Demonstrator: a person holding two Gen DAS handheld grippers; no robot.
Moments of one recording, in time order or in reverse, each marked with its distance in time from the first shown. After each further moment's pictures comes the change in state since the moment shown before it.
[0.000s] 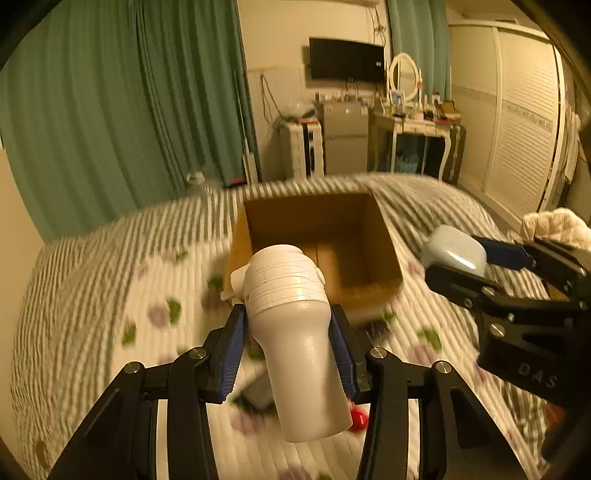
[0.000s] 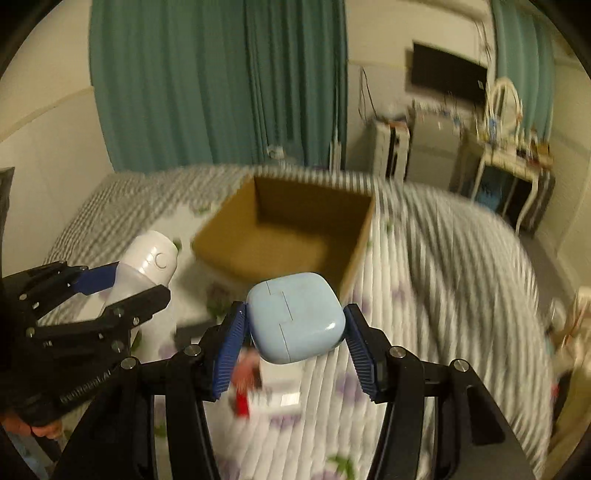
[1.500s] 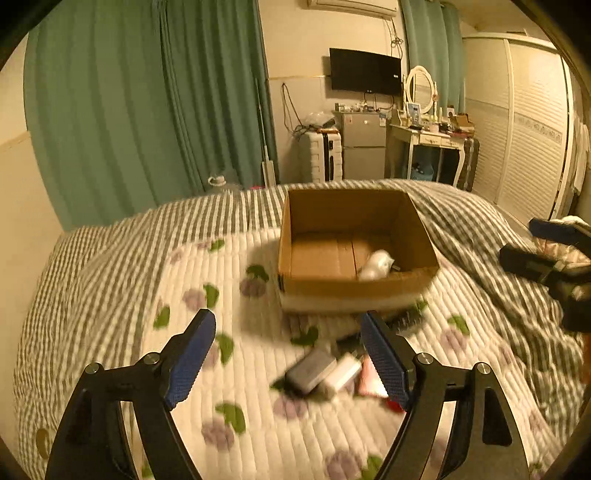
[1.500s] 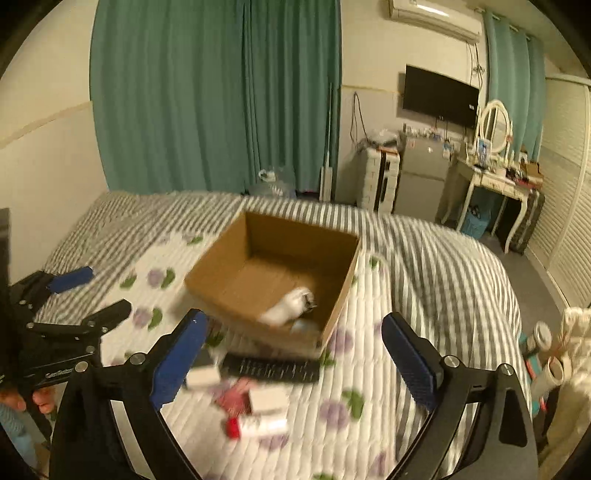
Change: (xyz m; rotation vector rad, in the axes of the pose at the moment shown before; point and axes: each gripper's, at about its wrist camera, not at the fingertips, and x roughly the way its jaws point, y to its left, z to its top) left arm -0.017 0.047 -0.054 -0.048 -0.025 0.035; right arm -0.024 0.010 -0.022 0.000 -0.012 -0.025
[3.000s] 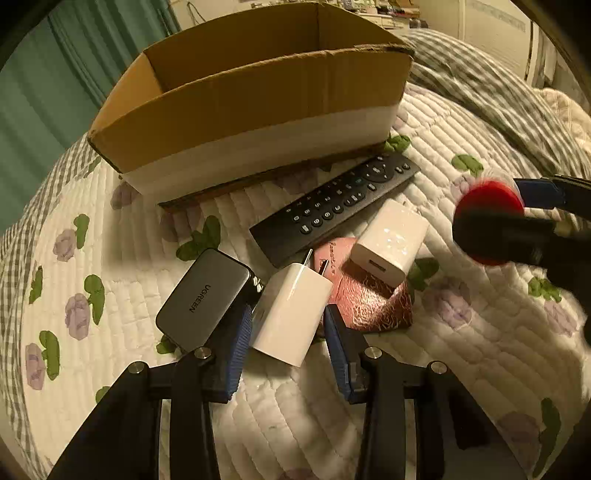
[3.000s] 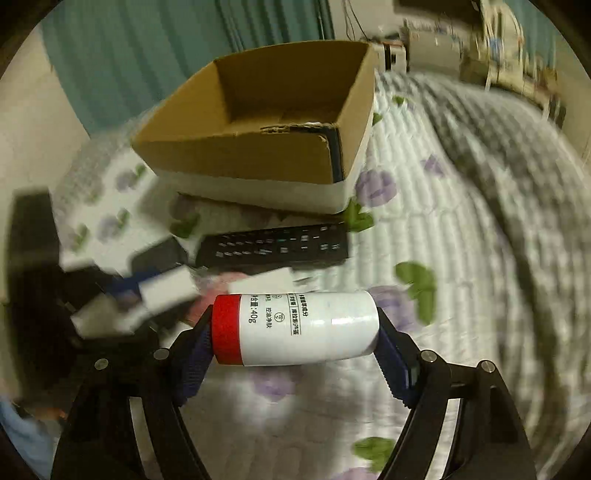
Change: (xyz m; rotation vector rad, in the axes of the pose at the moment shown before) left arm 0.146 -0.085 -0.081 0.297 0.374 -0.100; right arm 0.127 -0.039 -0.099 0.261 0.296 0.175
